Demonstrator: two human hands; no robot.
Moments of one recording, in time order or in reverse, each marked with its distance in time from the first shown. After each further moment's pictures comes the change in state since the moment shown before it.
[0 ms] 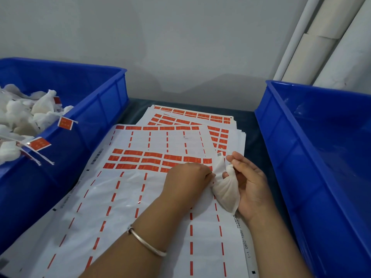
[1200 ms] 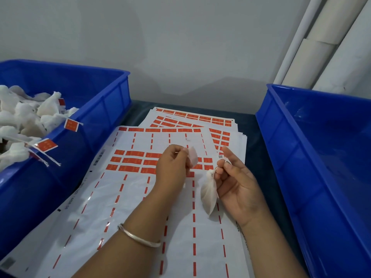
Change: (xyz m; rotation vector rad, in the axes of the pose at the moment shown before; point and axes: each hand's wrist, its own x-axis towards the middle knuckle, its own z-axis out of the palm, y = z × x) left_hand 0.006 -0.008 -0.027 -0.979 0.411 -0.482; right_hand -0.009 0.005 0.018 0.209 -0.201 0.085
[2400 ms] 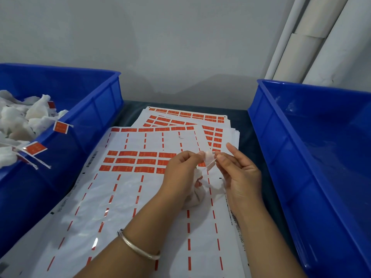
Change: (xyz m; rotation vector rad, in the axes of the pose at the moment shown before) left_hand -0.032 0.023 0.012 -0.267 -0.188 -0.230; right_hand 0.003 -0.002 -0.002 -0.435 0.301 -0.349
